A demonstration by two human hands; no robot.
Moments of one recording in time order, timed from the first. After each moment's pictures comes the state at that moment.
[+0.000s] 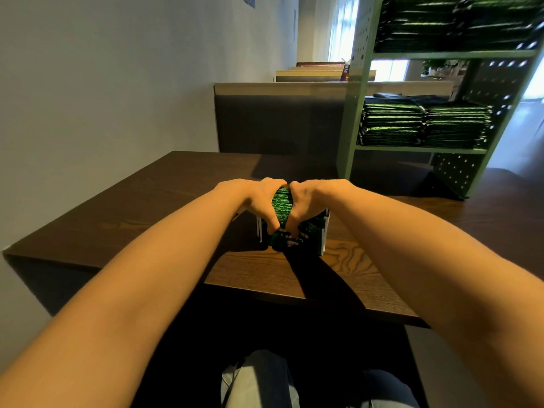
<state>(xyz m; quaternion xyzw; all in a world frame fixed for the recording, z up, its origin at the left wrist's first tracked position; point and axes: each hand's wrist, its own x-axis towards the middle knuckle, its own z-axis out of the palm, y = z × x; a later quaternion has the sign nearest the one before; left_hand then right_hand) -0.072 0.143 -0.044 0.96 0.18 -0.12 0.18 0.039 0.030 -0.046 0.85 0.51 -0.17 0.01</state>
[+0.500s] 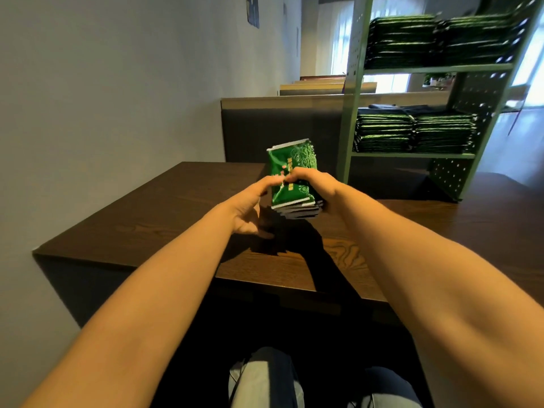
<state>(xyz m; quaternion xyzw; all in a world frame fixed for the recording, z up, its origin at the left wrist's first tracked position) -0.117 0.114 -0.064 0.64 0.25 0.05 0.72 0.034 -0.003 -0.050 0.70 0.29 -0.33 -0.56</state>
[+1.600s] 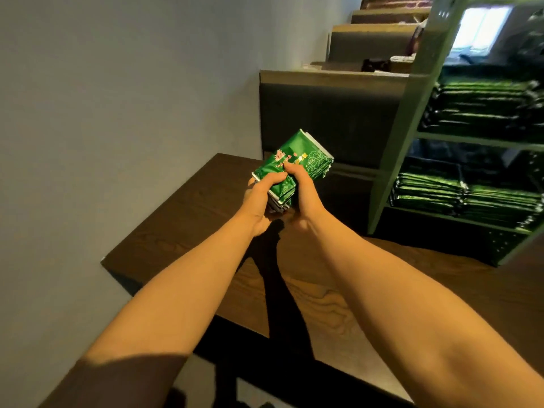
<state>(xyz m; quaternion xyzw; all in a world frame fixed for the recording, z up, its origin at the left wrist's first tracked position) -0.083 0.141 0.072 0.43 0.33 0.32 0.78 0.007 0.109 0.049 0.48 0.13 -0.50 -0.71</state>
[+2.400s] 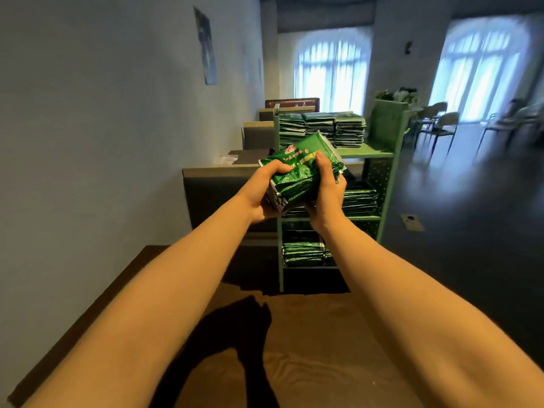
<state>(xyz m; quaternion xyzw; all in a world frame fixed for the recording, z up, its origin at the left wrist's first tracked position) 0.025 -0.012 0.315 0.63 0.16 0.11 0.75 0.102 -0.111 0.289 0.43 0.09 -0.16 -0.88</state>
